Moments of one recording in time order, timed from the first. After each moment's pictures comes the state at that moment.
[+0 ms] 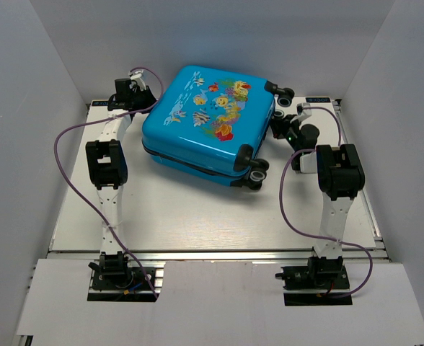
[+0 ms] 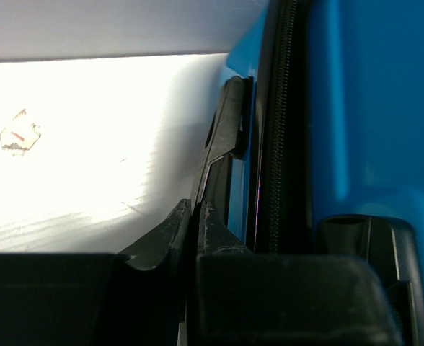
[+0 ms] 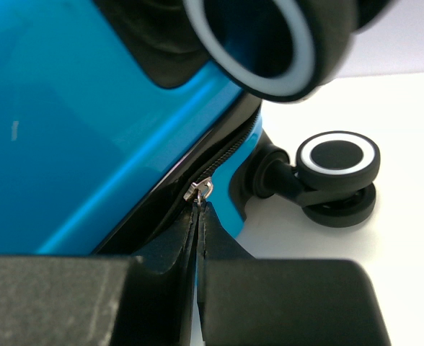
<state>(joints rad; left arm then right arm) 0.03 2.54 2.25 -0.26 0.51 -0.22 0.07 2.20 1.14 1.12 -0.39 0.39</state>
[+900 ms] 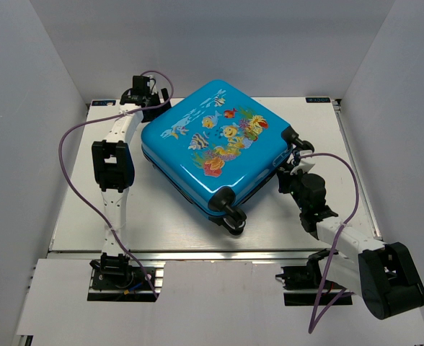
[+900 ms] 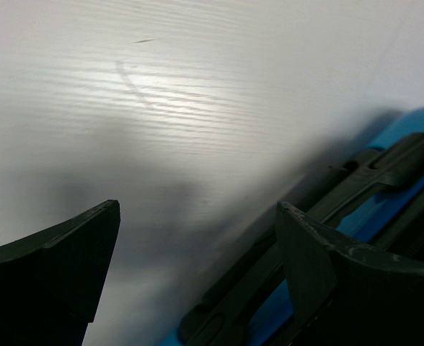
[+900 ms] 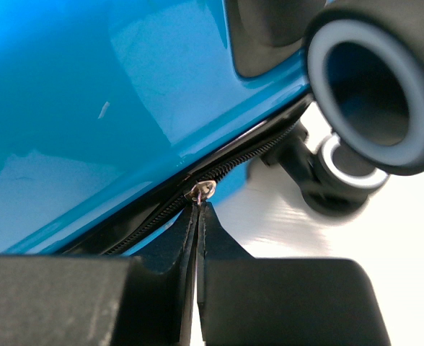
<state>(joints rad) -0.09 2.43 2.25 -0.57 0.16 -0.30 0.32 1.08 0.29 0.56 0.03 0.15</state>
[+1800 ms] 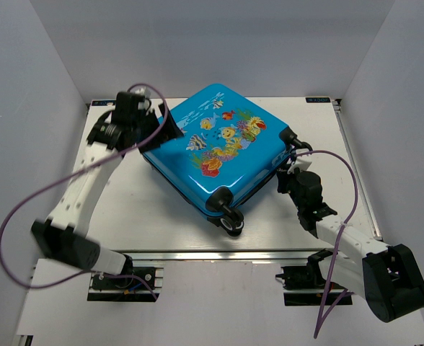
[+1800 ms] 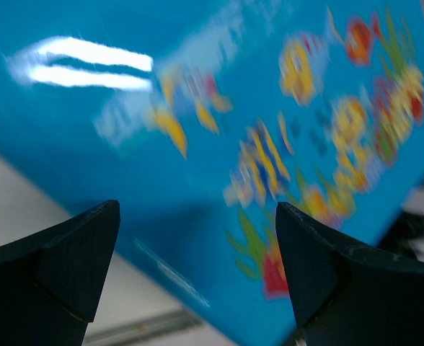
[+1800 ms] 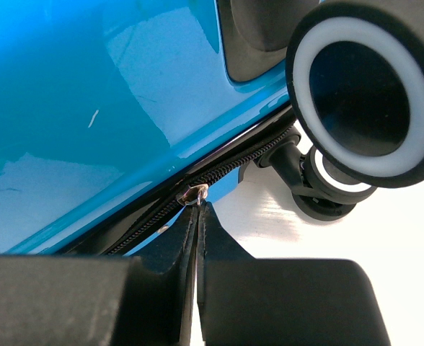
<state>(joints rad) -0.27 1.52 1.65 -0.84 0.11 -0.57 0.38 1.05 0.33 0.43 0.12 0.12</state>
